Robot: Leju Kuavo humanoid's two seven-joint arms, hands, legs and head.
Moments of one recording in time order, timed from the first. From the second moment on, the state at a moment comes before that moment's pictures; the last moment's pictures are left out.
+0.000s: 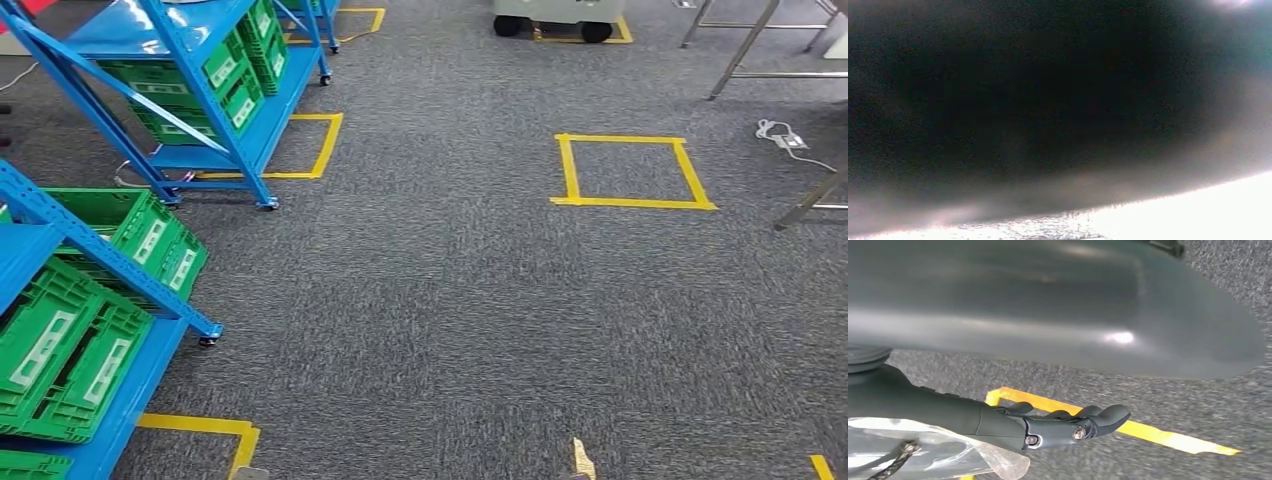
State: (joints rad) left arm -0.01 -0.19 0.52 -0.22 -0.65 0.31 -0.42; right arm -0.03 0.18 -1.18 -0.21 1.18 -0.08 -0.35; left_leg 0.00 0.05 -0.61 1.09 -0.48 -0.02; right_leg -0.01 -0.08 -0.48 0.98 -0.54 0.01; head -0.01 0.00
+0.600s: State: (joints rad) left arm -0.02 -0.20 0.52 -0.22 -0.66 0.34 -0.41; right arm -0.03 0.18 -1.19 -0.21 1.19 -0.08 -0.35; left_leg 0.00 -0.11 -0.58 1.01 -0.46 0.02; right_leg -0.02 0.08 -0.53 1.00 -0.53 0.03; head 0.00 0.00
